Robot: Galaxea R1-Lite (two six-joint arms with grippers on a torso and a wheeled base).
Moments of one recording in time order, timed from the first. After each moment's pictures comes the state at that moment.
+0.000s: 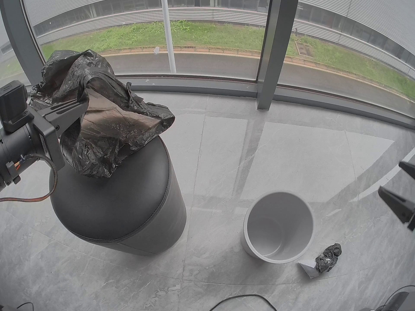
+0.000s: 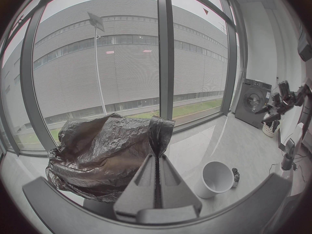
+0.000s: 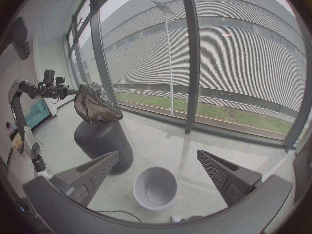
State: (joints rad) left arm -0.46 1.14 -0.83 -0.36 -0.01 0.25; right arm 0.29 0.76 -0.47 -0.22 0.08 -0.09
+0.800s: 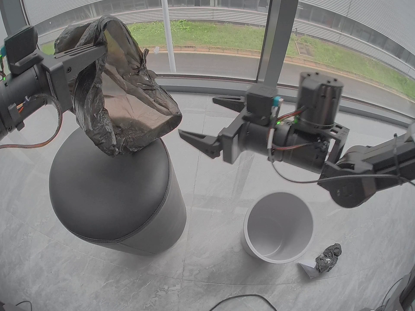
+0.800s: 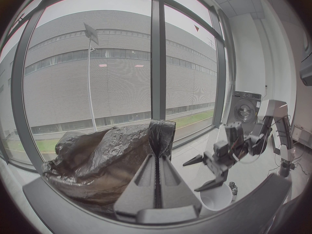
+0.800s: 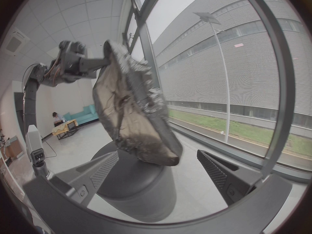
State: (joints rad) left arm -0.45 1.26 -1.07 -0.37 -0.16 0.25; right arm 0.68 1.90 -1.20 -0.76 0.31 -0.19
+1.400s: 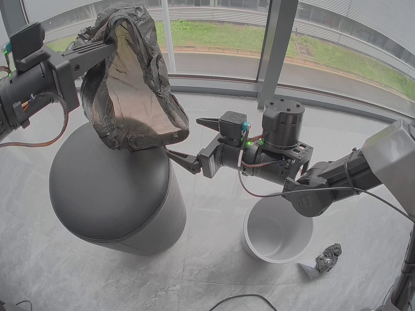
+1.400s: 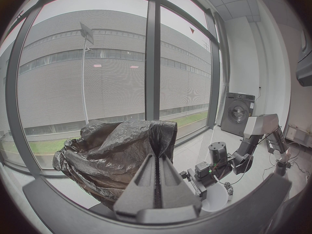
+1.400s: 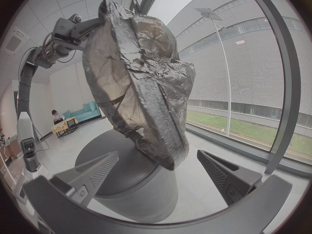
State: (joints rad) left arm -0.47 1.29 -1.09 -0.37 -0.21 0.26; right arm 0.69 2.10 -1.28 -0.86 0.32 -0.19
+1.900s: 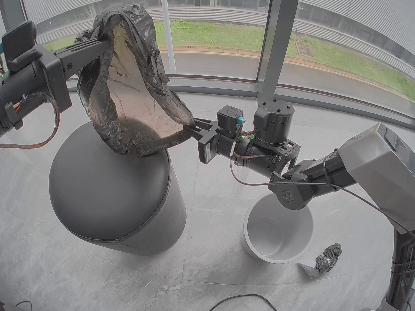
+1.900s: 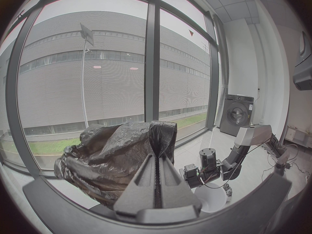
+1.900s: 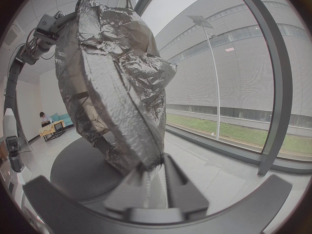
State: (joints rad) left arm -0.47 1.26 -1.08 -0.37 -0.22 0.25; right arm 0.65 2.23 -1.43 -0.92 0.25 -0.17
